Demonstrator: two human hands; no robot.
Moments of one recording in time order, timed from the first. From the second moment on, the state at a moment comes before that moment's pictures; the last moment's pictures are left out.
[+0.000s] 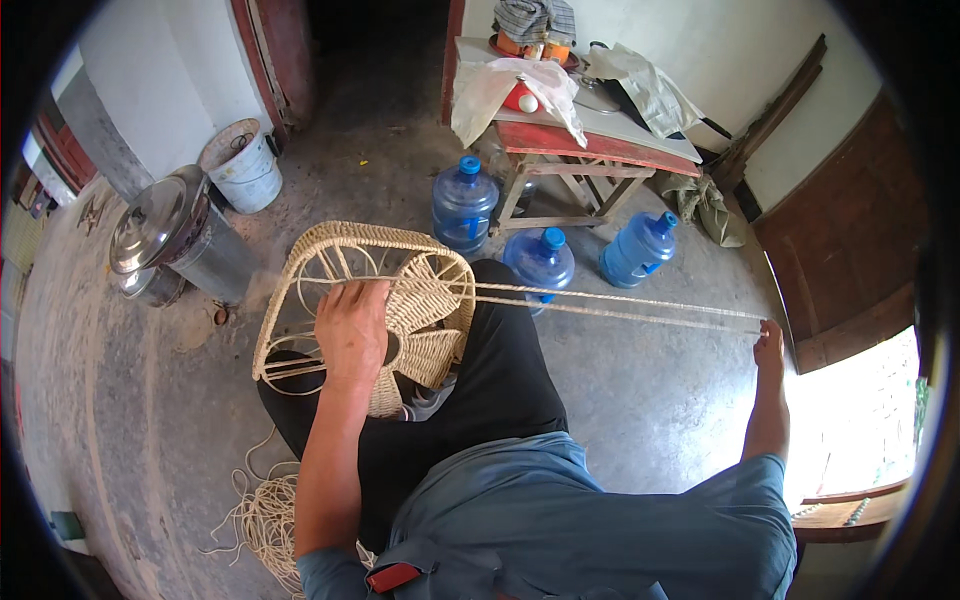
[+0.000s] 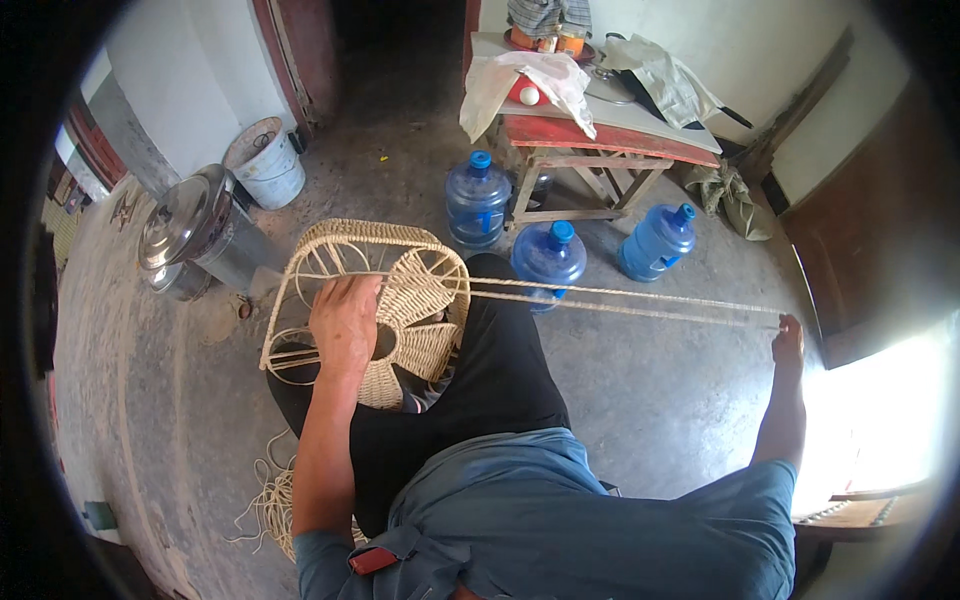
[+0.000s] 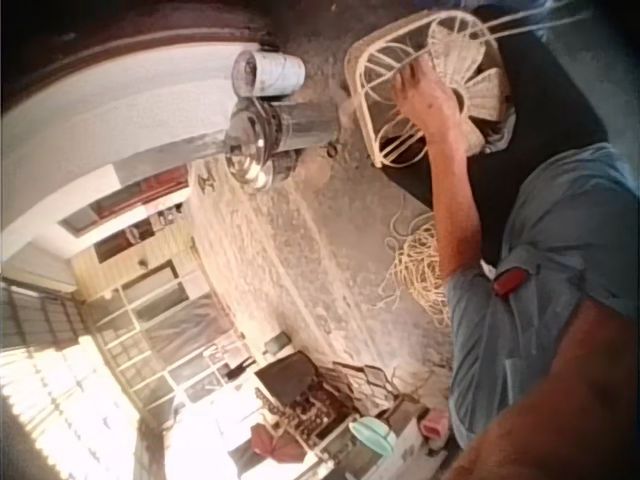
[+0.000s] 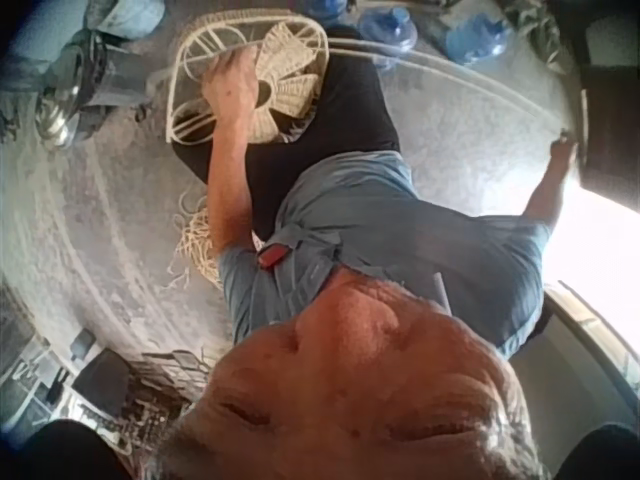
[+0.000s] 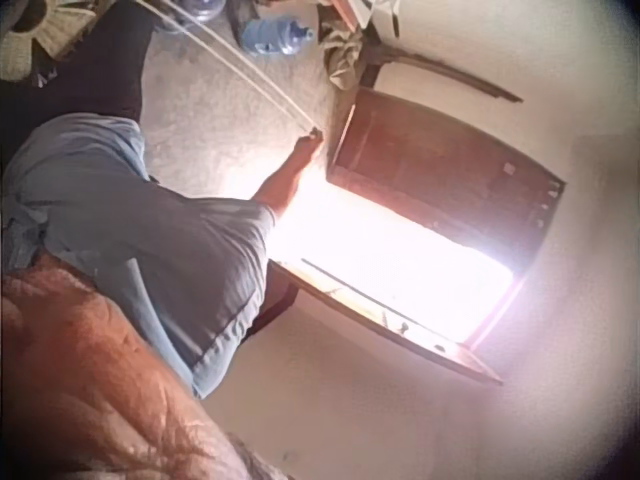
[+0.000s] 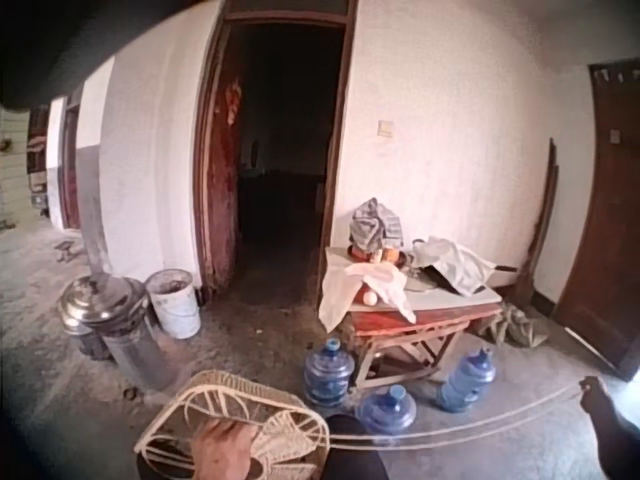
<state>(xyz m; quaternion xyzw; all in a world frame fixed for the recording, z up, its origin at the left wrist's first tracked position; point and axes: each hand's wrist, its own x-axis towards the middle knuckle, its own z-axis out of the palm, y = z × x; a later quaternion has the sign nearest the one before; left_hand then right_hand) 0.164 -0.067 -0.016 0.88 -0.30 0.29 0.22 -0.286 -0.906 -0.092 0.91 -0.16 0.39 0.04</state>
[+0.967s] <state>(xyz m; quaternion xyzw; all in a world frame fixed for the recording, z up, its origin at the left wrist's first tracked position) 0.169 -0.101 -0.002 0.93 -0.19 0.27 0.17 -0.255 -0.724 -0.257 0.61 -0.58 0.14 -0.52</state>
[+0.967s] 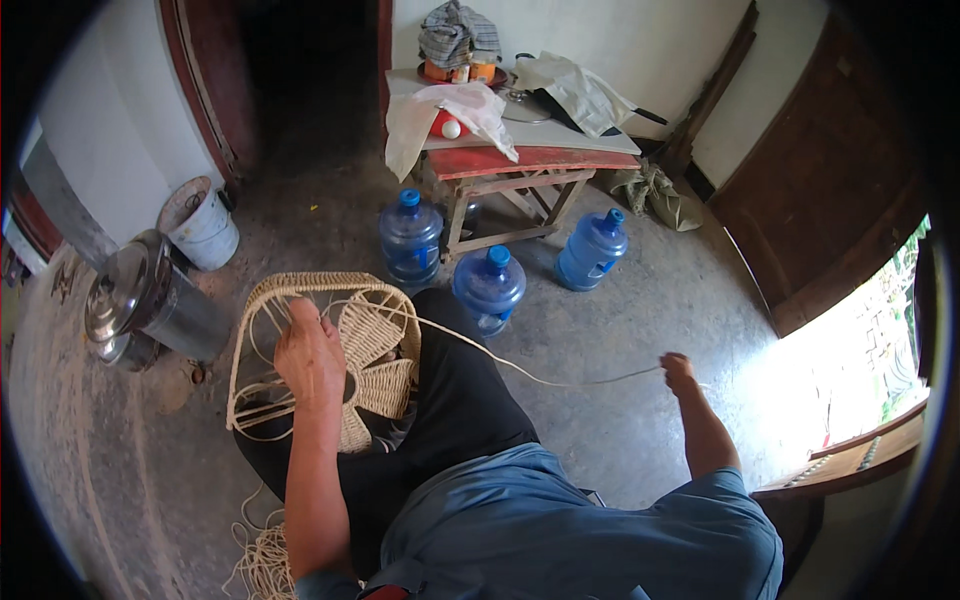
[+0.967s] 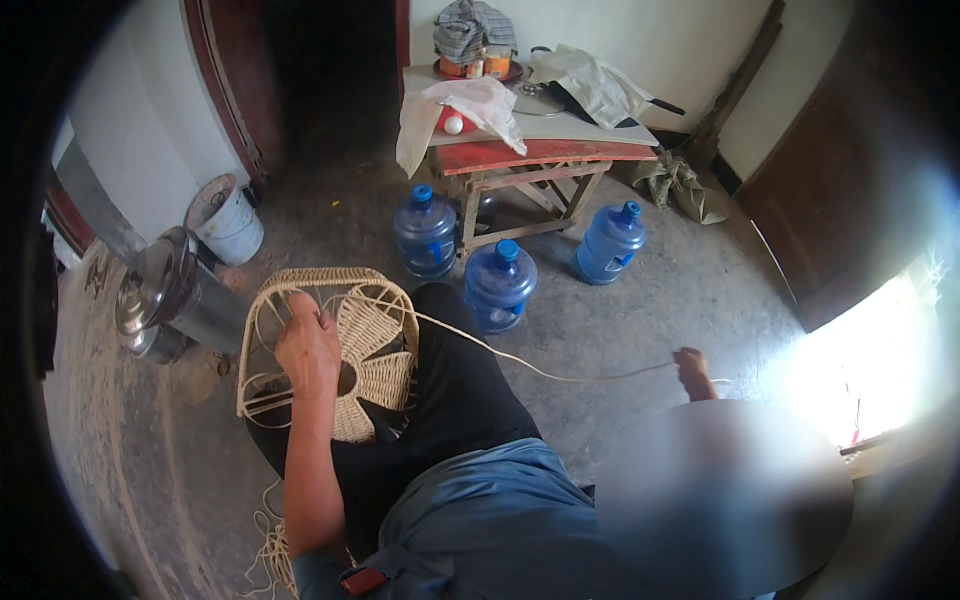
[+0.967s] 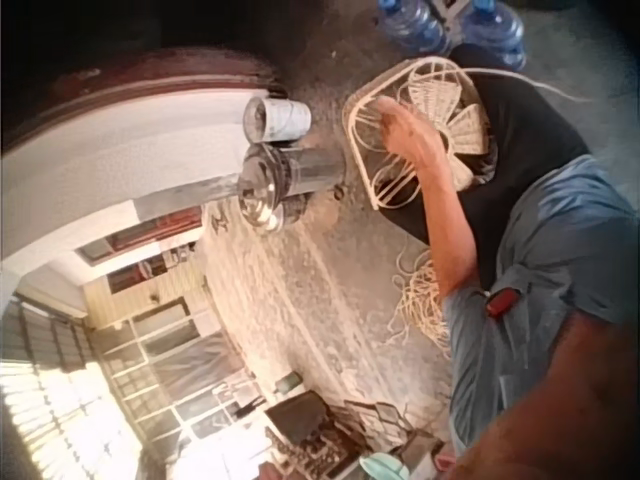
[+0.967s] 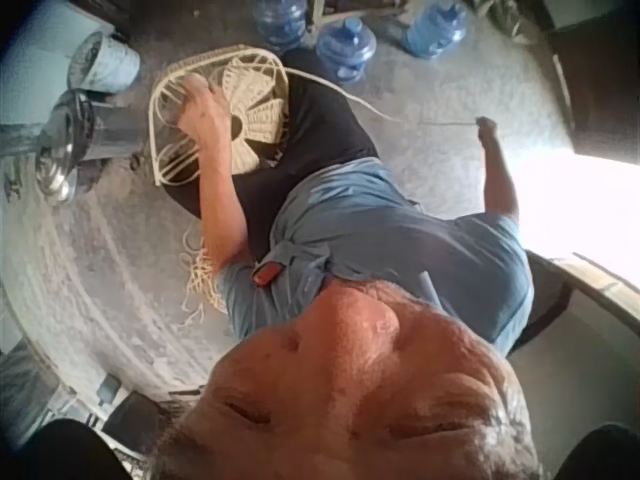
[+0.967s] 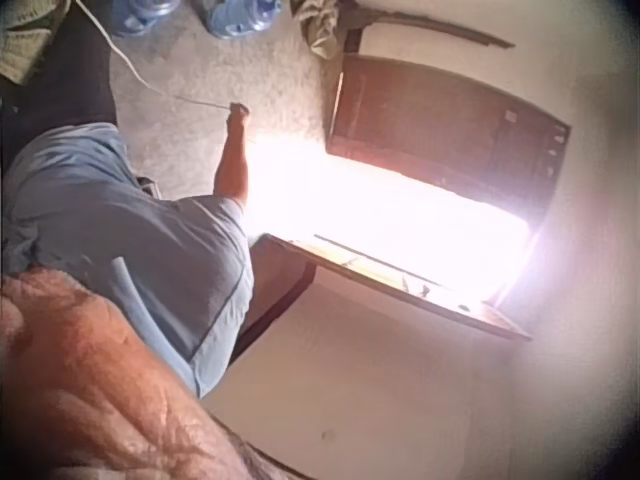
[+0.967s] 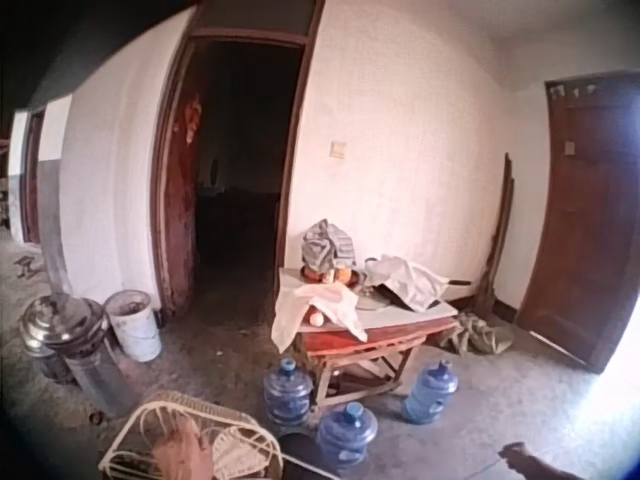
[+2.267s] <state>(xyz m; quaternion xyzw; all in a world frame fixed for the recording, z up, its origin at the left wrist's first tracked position) 0.171 -0.039 0.018 0.71 -0.09 0.10 0.69 0.106 -0.202 -0.035 0.94 0.21 0.21 -0.17</state>
